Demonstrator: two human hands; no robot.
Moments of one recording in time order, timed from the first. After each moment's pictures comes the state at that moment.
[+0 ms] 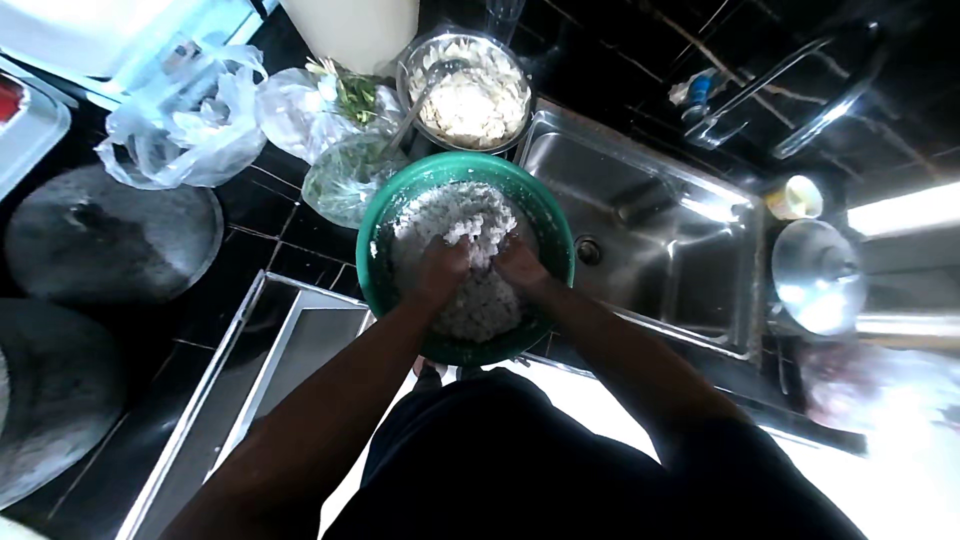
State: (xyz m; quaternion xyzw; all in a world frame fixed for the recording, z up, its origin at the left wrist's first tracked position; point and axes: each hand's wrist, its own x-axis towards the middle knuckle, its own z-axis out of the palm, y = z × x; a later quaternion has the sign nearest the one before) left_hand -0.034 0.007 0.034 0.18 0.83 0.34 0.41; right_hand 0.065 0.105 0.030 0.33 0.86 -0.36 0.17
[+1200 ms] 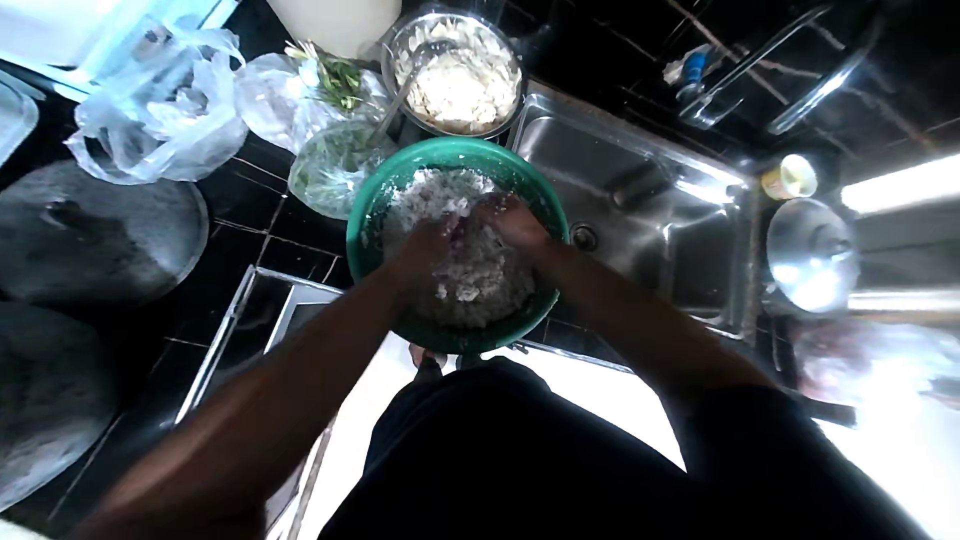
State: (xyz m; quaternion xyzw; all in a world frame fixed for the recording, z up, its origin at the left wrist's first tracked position) left_hand -0.059 -0.013 0.045 0.32 0.76 0.35 0.44; right_hand 0.050 0.124 0.046 0.35 0.79 -0.50 0.00
